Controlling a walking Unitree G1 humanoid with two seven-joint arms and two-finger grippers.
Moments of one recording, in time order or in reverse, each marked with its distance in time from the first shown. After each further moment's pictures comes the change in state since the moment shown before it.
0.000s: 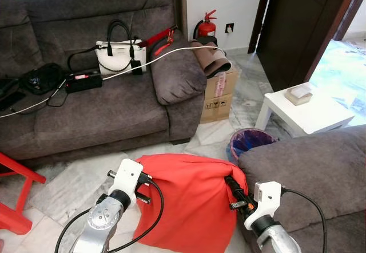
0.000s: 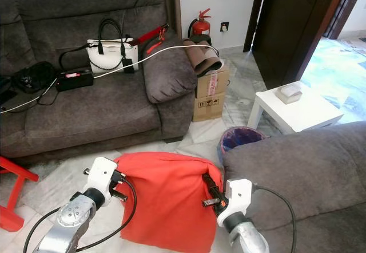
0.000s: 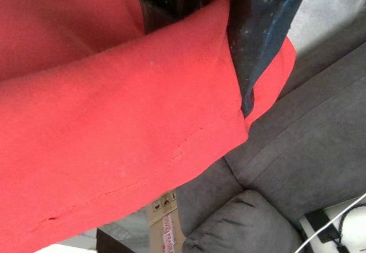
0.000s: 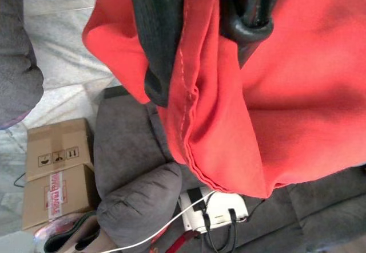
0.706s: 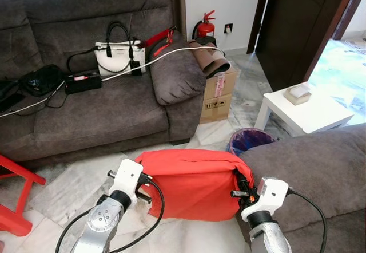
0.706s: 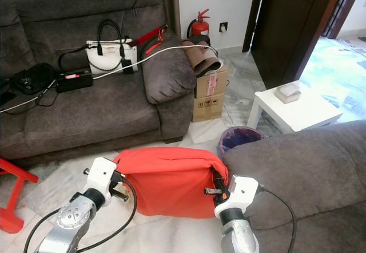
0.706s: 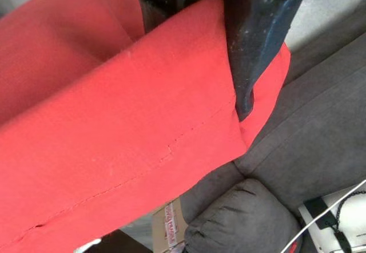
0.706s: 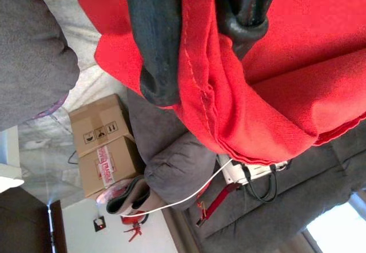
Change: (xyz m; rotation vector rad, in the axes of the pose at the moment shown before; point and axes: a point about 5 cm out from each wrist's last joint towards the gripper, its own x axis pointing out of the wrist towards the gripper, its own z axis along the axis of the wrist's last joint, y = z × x) left arm -0.002 -0.004 0.003 -0.005 -0.032 0.001; right arm 0.007 0.008 0.008 0.097 -0.142 -0.213
